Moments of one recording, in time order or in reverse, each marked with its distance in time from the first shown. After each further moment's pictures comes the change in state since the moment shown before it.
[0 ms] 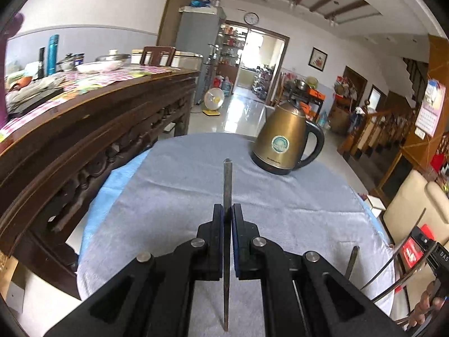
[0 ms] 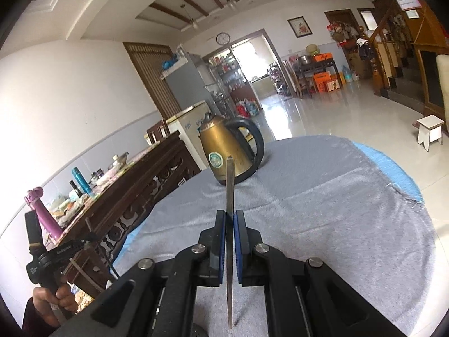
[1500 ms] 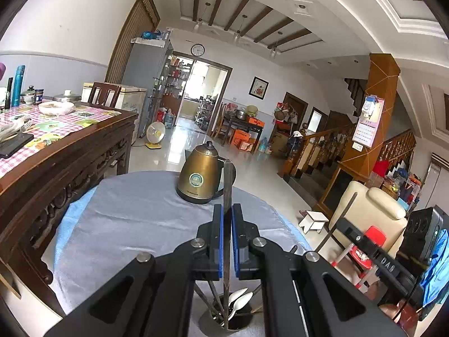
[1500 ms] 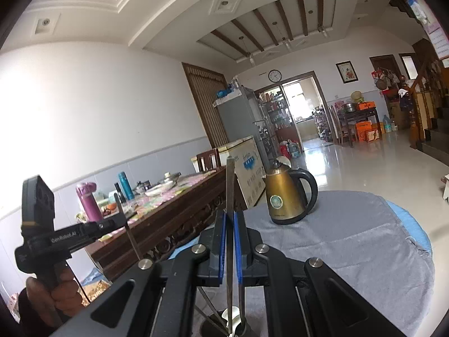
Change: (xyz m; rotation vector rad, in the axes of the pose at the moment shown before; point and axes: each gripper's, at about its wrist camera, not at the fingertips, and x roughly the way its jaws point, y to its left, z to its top) left arm -0.137 -0.067 0.005 0.066 -0.156 -0.317; right arm -0.091 0.111 0.001 -0.204 -0.173 0.189
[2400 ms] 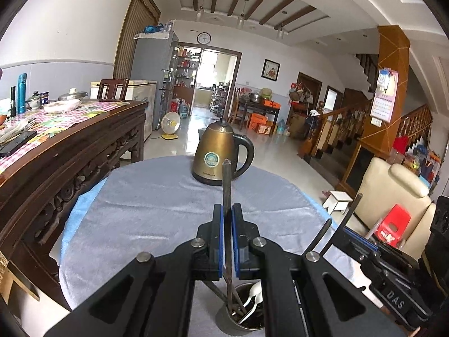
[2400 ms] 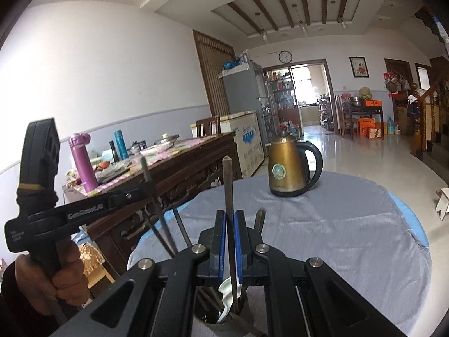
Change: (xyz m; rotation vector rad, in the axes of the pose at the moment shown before) left arm 0.048 -0.011 -0.035 0.085 0.078 0.125; right arm 0.039 0.023 -0.050 -0.121 0.151 -0.026
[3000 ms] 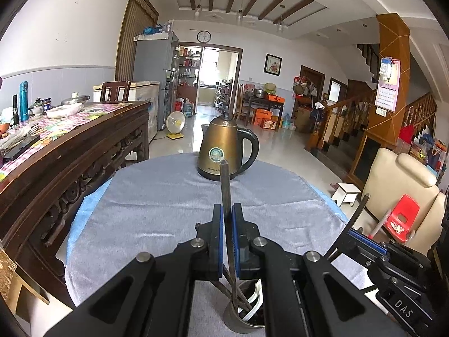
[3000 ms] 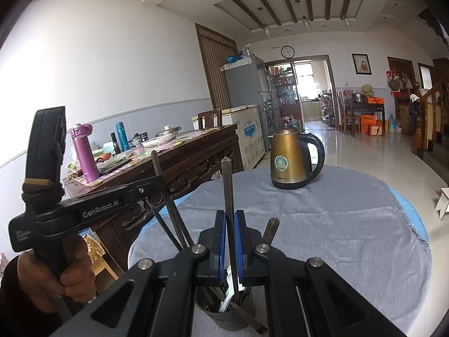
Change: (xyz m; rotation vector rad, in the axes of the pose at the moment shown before) left arm 0.004 -0.005 -0.005 0.041 0.012 0.039; right arm 0.000 0.004 -0.010 -0.007 0.026 0.002
